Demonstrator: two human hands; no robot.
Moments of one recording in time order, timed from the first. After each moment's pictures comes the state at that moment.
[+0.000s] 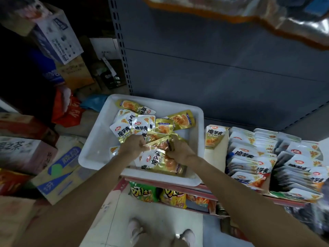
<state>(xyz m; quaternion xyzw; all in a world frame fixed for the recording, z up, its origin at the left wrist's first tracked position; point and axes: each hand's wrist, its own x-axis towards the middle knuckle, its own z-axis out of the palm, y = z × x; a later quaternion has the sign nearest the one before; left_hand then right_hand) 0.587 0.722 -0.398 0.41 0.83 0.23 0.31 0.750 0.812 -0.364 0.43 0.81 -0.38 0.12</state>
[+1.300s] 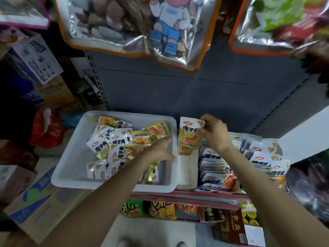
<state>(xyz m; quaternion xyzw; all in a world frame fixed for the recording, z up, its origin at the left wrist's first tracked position) 0.707 0.812 -0.337 0.52 0.72 0.13 0.45 0.877 0.888 -0.266 0.48 0.79 -0.31 -0.21</state>
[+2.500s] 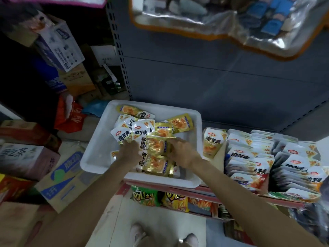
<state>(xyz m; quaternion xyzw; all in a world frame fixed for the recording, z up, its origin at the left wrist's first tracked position) 0.596 0.715 -0.381 0.40 0.89 -0.02 0.23 0.763 0.814 -0.344 0.34 0.90 -0.26 0.08</state>
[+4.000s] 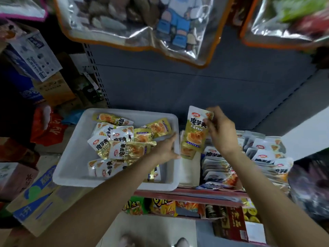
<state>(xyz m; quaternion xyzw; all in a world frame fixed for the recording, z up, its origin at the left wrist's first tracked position) 0.717 0.807 -0.344 0.50 0.68 0.21 0.49 0.882 0.880 -0.270 0.42 0.81 -0.24 -0.34</state>
